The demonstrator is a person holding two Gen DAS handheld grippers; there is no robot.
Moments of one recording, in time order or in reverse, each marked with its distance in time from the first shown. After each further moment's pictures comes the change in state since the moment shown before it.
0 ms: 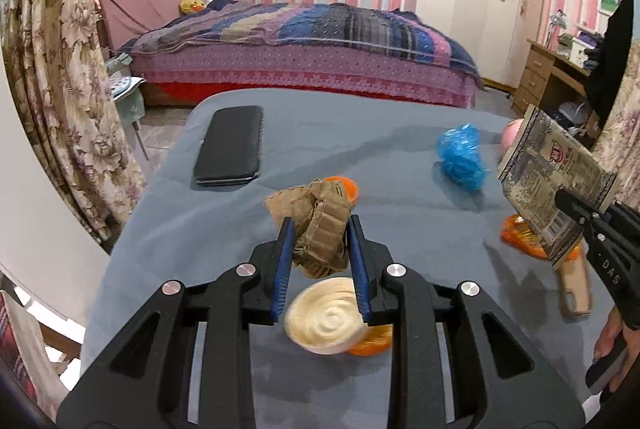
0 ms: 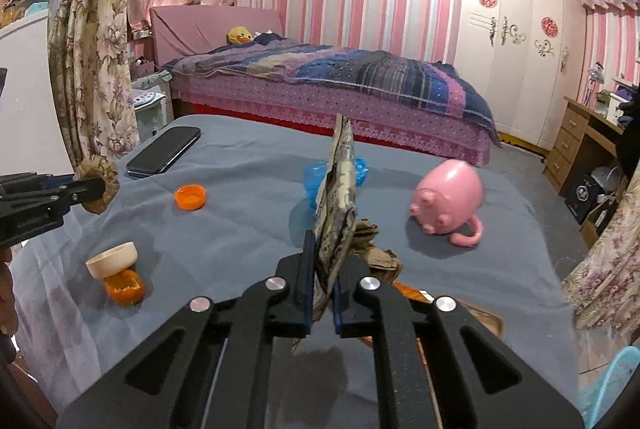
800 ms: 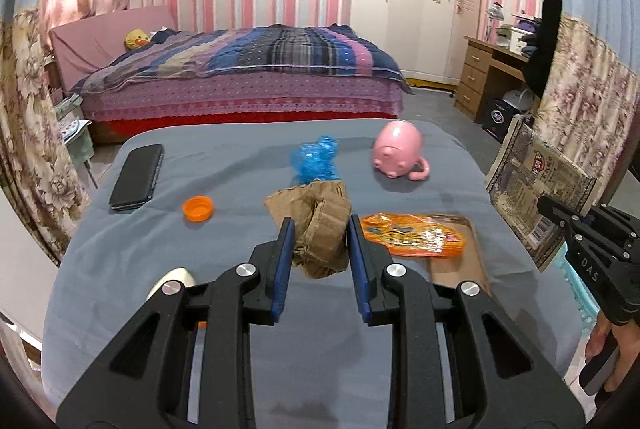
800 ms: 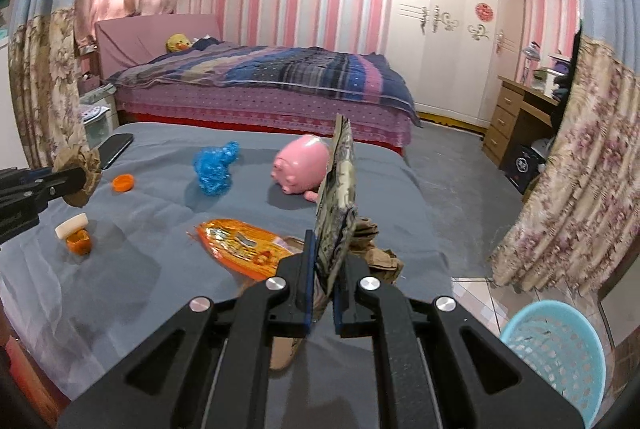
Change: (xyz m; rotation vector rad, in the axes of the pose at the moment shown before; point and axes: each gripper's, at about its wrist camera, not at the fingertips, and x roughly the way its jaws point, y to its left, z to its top) left arm -0.065 -0.140 -0.014 0.125 -0.068 -0.146; right arm -0.098 -0.110 -0.040 0.103 0.013 -0.193
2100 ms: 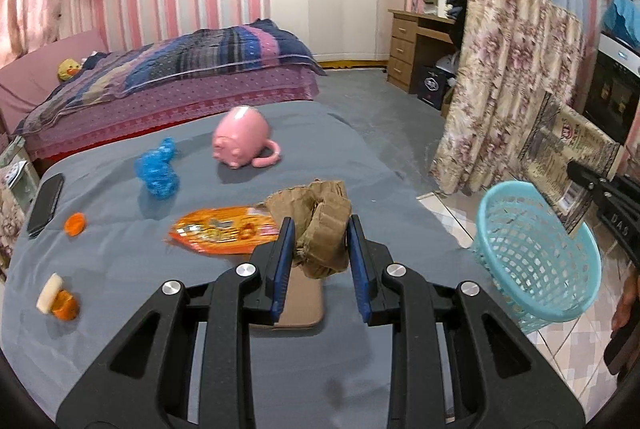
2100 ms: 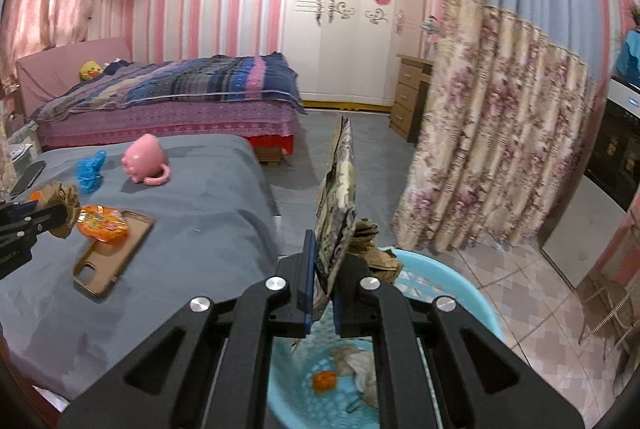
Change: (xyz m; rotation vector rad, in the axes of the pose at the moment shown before) left arm 0.014 -0.184 -0.018 0.175 0.030 -0.174; right arm -0.072 -0.181 -0.059 0.173 -0.004 -0.284
